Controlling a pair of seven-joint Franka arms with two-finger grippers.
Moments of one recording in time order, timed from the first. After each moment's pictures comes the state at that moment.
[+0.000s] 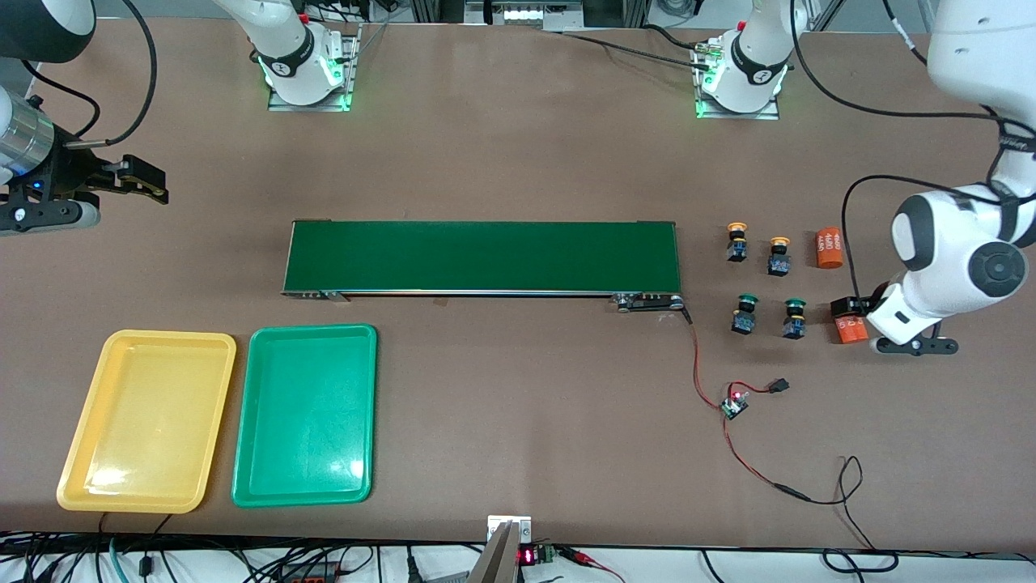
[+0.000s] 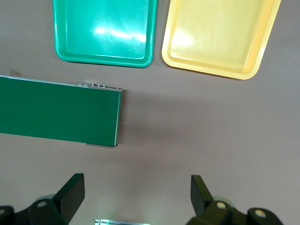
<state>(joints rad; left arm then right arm) 0.06 0.51 0.15 -1.96 0.08 2.39 0.14 0.07 0.01 -0.06 -1.70 -0.05 1.60 -0.11</state>
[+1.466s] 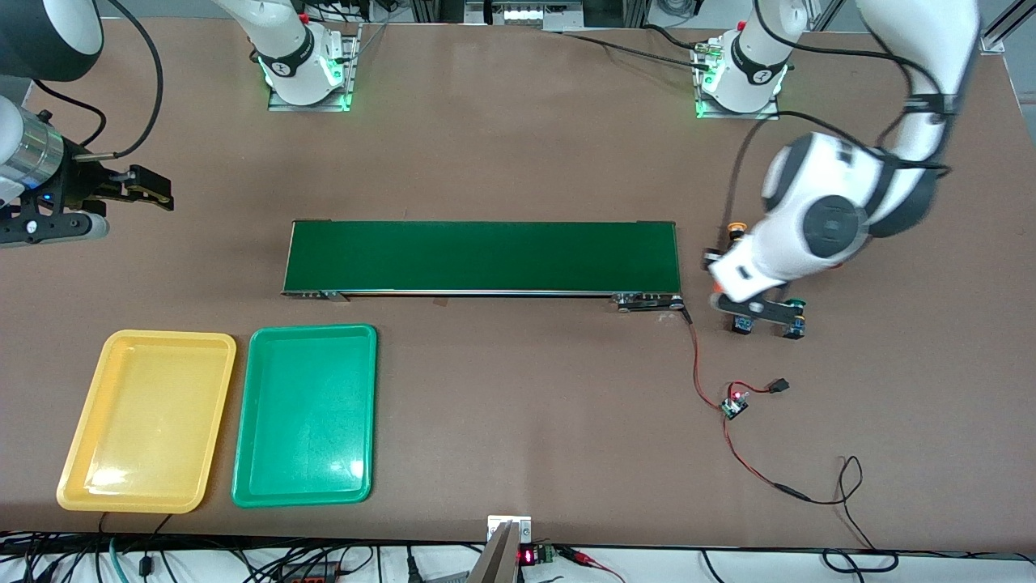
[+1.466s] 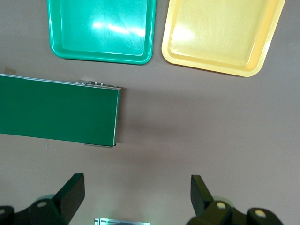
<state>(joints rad) 0.04 0.32 -0.39 -1.91 0.08 1.98 -0.22 0.07 0.04 -0.06 -1.70 -0.05 1.60 -0.11</state>
